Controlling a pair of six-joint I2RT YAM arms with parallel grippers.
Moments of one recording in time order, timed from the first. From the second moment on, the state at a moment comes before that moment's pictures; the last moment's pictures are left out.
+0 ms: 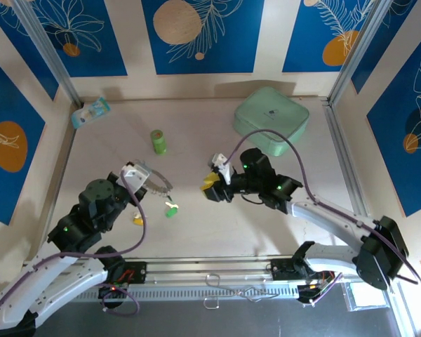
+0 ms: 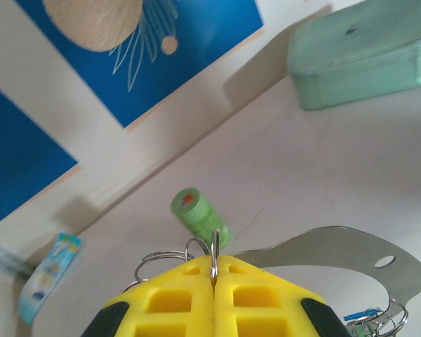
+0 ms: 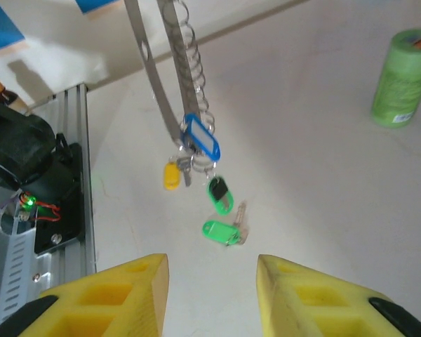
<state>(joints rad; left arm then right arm) -0.72 0.54 0.75 -0.49 -0.36 0.36 0.78 1.20 0.84 -0.15 -0.50 -0.01</state>
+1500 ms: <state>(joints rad) -0.70 0.35 0.53 -0.49 -0.47 0.46 0.86 1.42 0.94 -0.35 -0.42 0.10</state>
